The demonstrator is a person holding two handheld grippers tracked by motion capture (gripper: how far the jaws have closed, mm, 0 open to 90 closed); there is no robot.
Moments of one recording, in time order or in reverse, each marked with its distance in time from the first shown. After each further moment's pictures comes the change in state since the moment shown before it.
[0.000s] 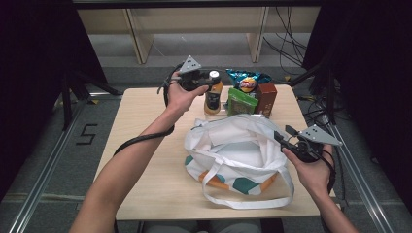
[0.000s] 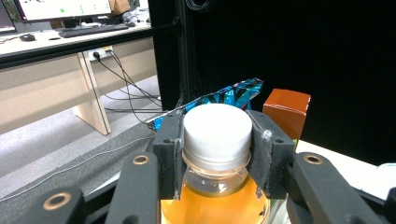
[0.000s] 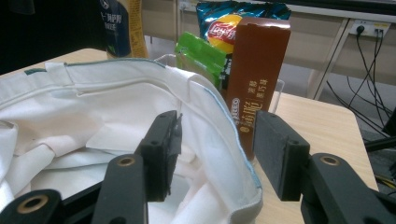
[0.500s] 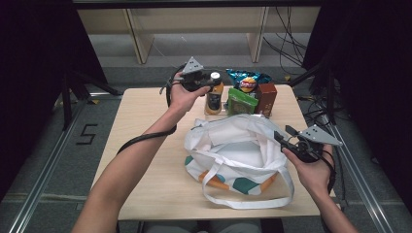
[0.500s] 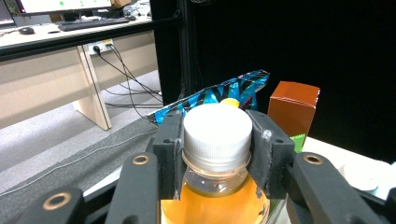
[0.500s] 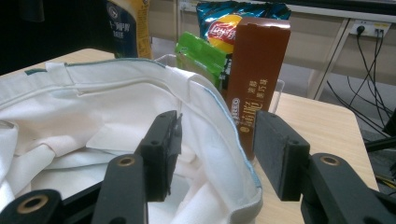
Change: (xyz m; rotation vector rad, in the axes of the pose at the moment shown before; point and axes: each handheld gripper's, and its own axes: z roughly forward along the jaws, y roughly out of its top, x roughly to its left) left arm 0.002 -0.006 0.010 0.019 0.004 -0.006; right arm 0.000 0.000 -0.001 0.002 0.003 0.004
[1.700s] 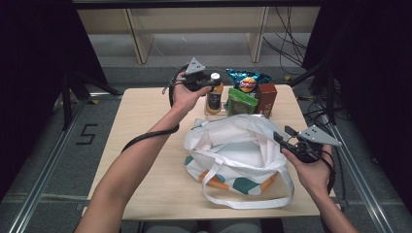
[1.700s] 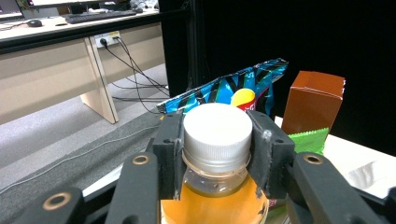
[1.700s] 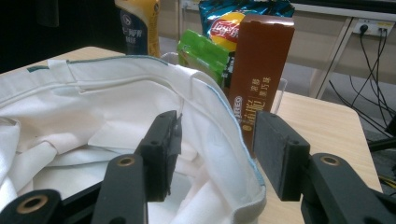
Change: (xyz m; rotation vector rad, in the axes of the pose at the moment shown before) left arm 0.007 -0.008 0.013 0.030 0.031 0.005; right arm 0.001 -0.001 0.000 0.021 0.010 0.003
